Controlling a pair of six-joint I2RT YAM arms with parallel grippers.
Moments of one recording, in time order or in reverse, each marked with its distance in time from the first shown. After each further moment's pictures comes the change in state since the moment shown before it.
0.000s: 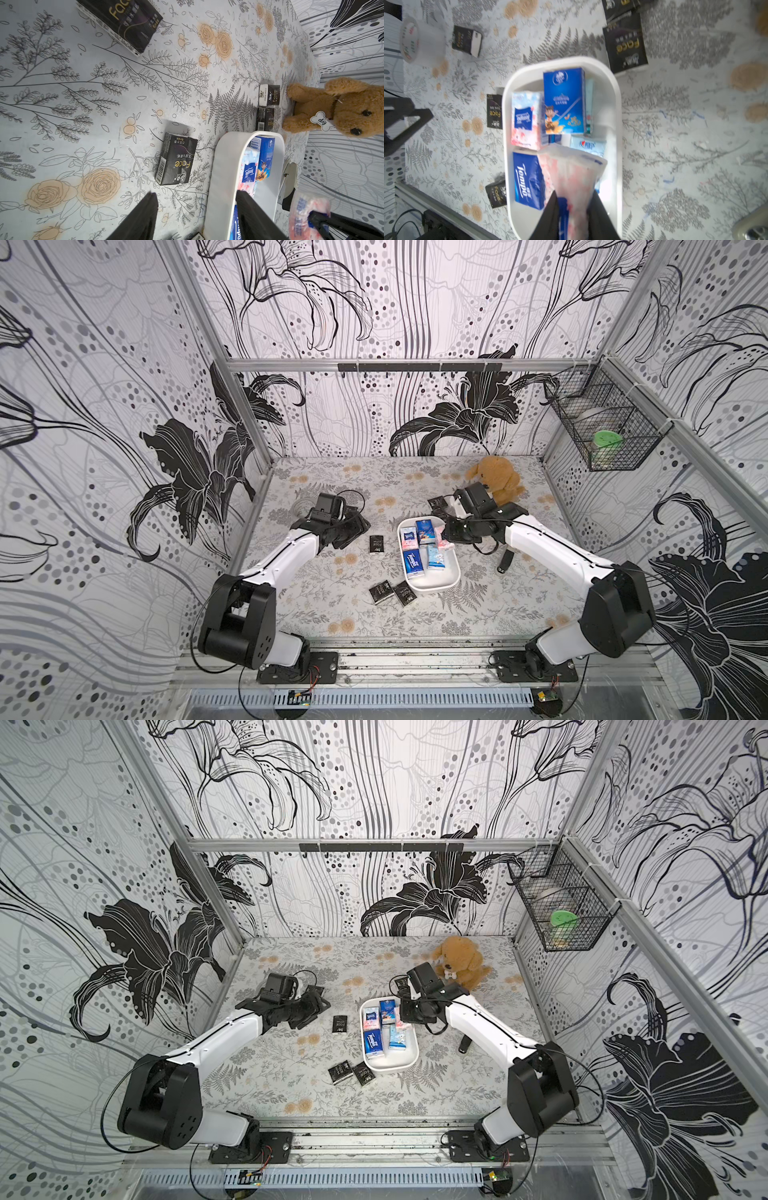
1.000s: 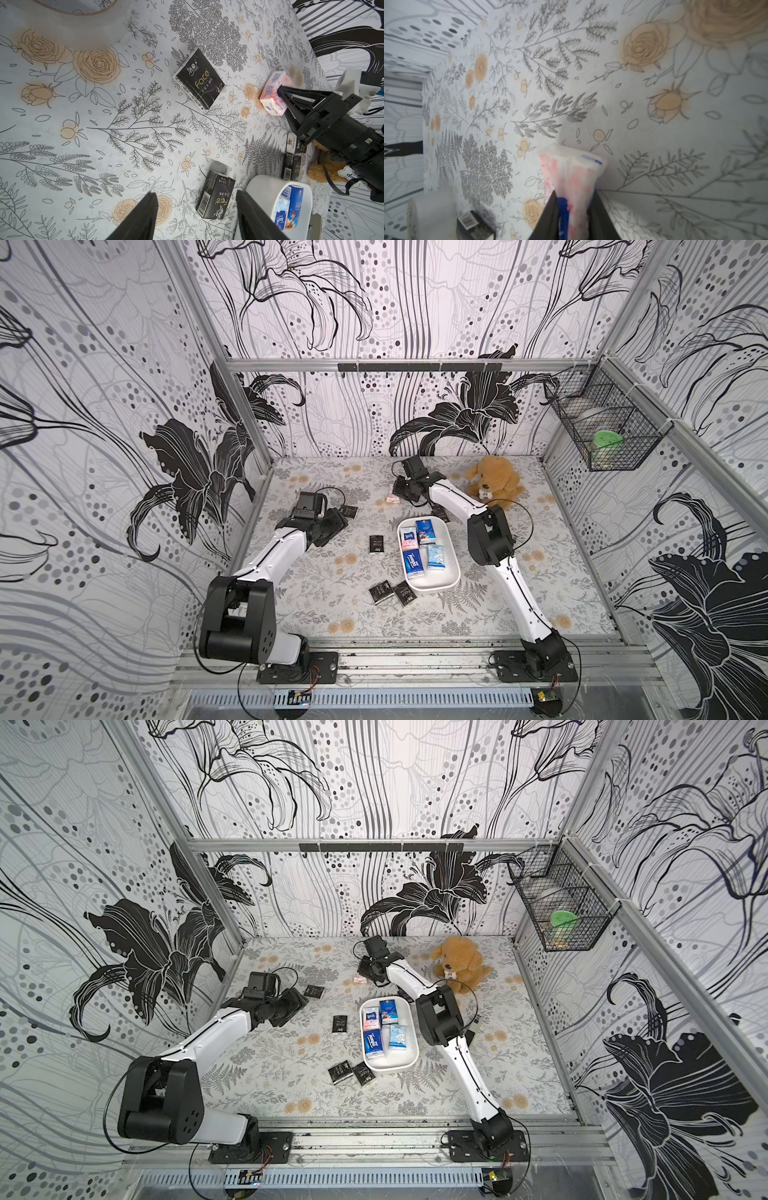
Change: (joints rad) left arm 0.163 -0.012 -0.017 -0.018 -0.109 0.042; right arm 0.000 1.156 1.223 0.147 0.037 0.249
